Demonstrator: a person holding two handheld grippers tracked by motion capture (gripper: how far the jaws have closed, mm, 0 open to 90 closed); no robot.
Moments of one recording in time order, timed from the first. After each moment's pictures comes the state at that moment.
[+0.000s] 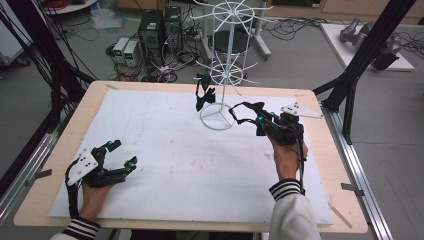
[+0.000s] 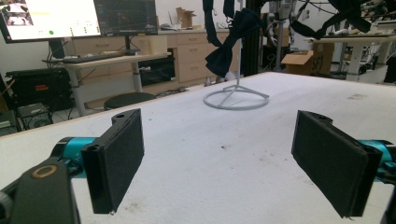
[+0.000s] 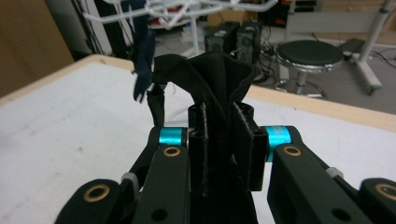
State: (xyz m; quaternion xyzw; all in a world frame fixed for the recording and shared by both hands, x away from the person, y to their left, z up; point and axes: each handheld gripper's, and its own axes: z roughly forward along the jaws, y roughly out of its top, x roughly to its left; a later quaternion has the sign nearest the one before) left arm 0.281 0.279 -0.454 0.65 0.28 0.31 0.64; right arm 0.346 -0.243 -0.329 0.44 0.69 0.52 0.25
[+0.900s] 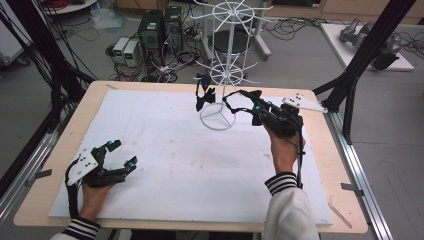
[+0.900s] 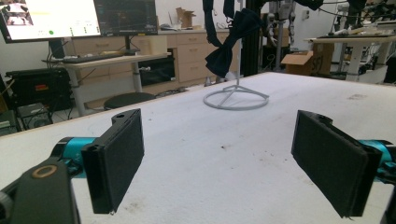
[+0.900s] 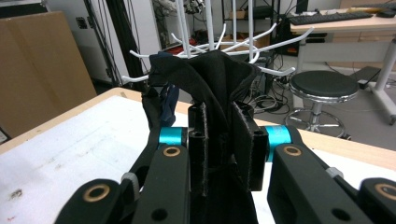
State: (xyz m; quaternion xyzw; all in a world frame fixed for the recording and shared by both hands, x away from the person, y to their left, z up) left arm 0.281 0.279 -0.454 0.65 0.28 0.31 0.64; right arm 0.351 -0.234 -0.306 0.42 0.66 0.57 0.26
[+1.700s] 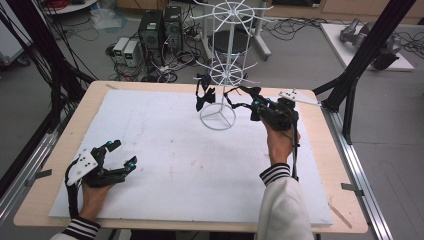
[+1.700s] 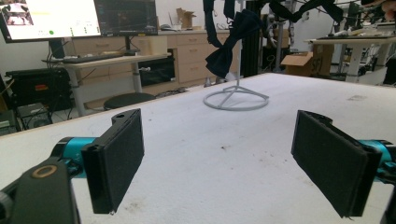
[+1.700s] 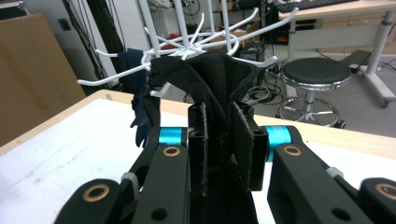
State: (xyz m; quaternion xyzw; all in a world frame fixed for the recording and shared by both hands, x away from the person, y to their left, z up) left arm 0.281 0.279 -0.454 0.64 0.28 0.31 0.64; right arm 0.378 -0.233 -0.317 0.45 0.65 0.56 0.25
